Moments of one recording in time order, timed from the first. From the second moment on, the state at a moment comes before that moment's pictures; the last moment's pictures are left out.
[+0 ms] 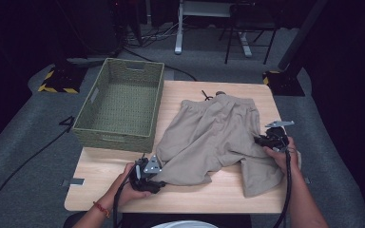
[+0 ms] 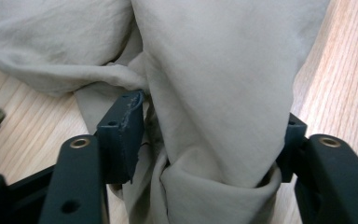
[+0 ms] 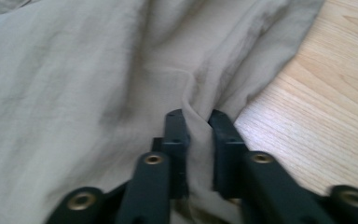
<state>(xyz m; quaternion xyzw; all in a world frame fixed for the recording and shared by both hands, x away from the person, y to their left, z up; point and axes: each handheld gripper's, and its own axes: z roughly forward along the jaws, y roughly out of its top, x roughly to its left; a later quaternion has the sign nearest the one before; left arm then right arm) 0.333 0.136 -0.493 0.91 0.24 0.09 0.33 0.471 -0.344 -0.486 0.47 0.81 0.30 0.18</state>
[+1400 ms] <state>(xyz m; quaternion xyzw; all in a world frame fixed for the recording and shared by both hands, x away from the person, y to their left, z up) 0.338 0.119 -0.492 0.90 0.26 0.11 0.33 0.462 -0.325 -0.476 0.36 0.84 0.39 0.09</state>
